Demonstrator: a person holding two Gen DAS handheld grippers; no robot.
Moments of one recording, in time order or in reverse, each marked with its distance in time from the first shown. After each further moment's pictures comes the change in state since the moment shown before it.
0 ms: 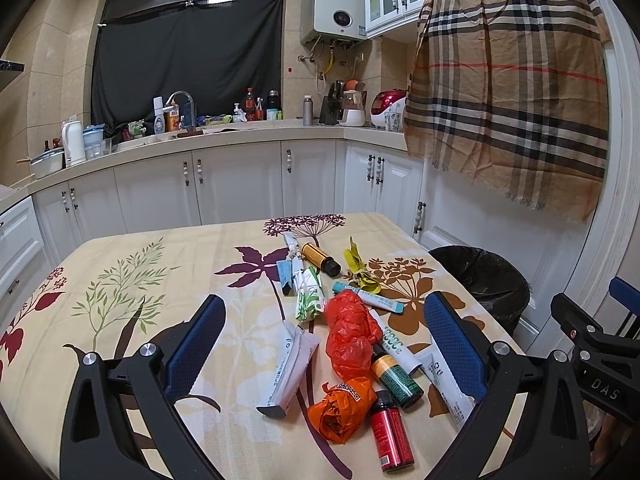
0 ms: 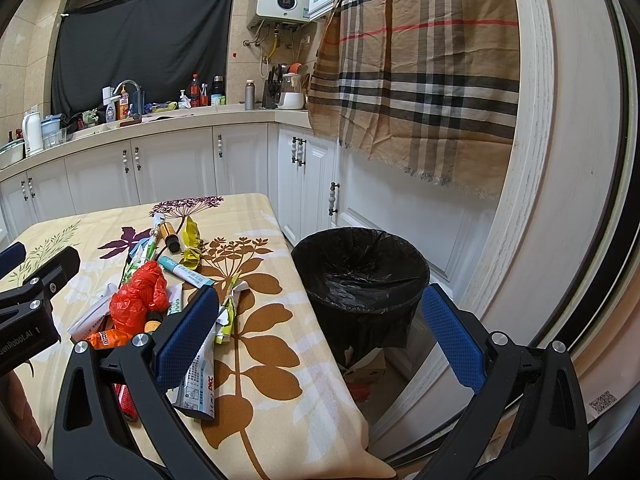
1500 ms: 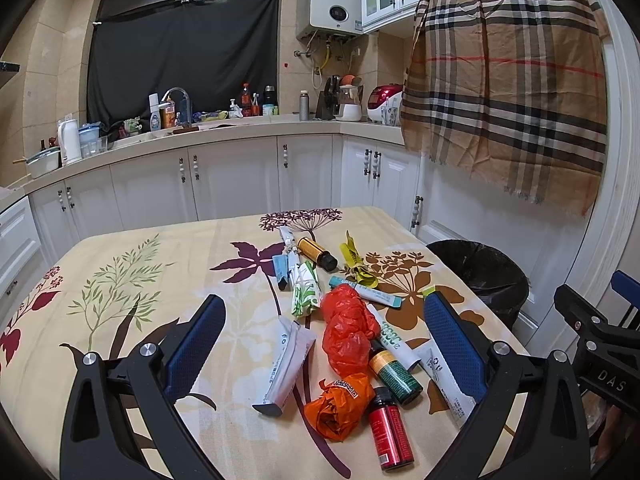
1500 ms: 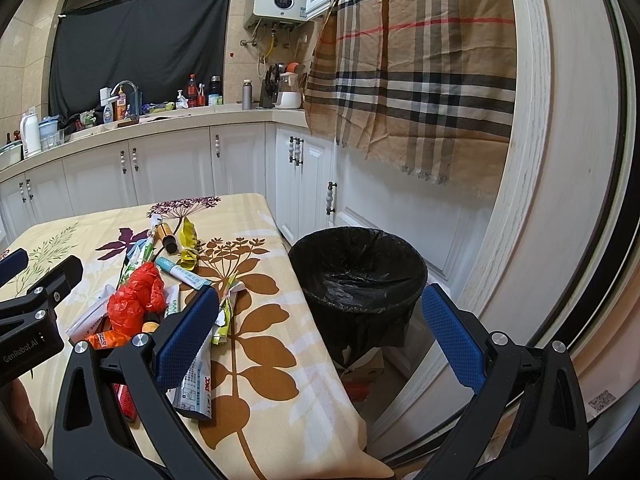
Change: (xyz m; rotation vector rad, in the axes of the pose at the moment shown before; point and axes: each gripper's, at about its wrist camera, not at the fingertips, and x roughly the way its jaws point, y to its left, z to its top) left arm -0.002 -0.001 -0.005 0.001 0.018 -0.008; right arm -0.001 0.001 -0.002 0.003 0.006 0.003
